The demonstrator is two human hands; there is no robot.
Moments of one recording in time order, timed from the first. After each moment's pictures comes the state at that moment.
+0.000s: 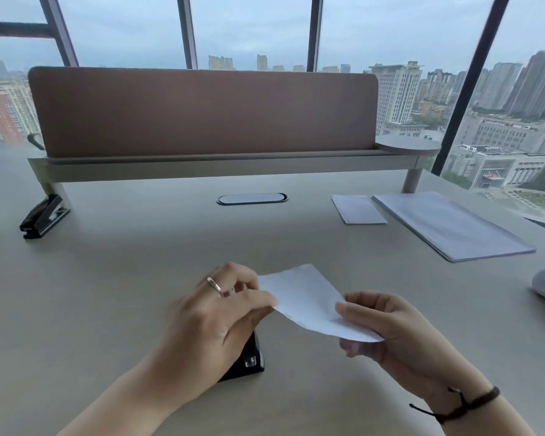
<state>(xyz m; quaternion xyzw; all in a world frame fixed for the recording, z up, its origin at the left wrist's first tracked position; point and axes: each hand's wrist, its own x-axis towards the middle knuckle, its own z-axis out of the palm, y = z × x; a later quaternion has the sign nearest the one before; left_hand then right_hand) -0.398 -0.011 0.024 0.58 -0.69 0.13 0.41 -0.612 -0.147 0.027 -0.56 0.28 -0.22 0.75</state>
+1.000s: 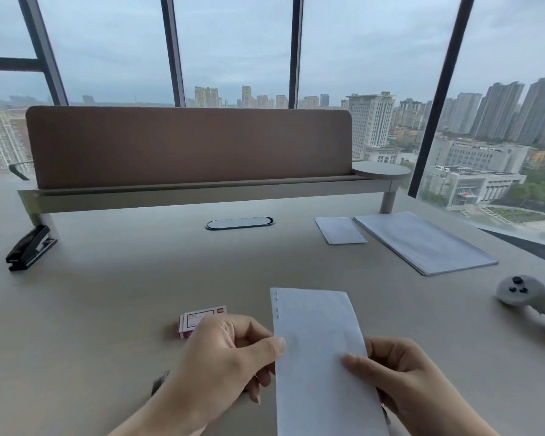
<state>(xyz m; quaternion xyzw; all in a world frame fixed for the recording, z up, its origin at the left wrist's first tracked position) -0.437 -0.003 0.047 0.60 -0.43 -0.37 0.57 -0.649 -0.122 0.010 -0.65 0.27 -0.23 0.67</state>
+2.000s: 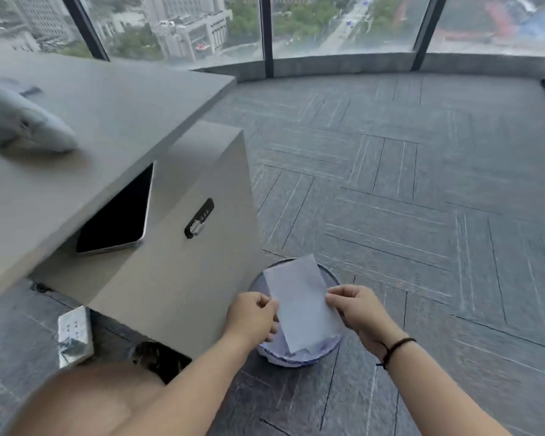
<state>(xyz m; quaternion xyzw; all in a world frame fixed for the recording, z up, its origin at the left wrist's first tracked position) -0.931 -0.178 -0.274 0.60 -0.57 -0.55 0.13 -1.115 -0.101 -0.294 -0.19 0.72 -0.46 0.48</state>
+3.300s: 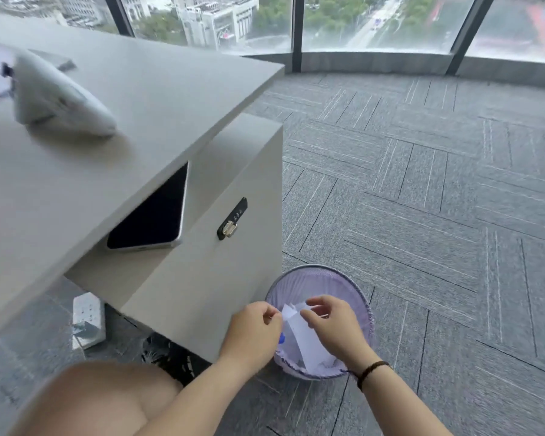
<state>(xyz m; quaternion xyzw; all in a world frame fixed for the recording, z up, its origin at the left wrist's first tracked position) -0.897 -0.188 -0.270 0.59 -0.67 -0.44 0.09 -1.060 -0.143 -0.333 -0.37 0.79 -0.31 0.39</state>
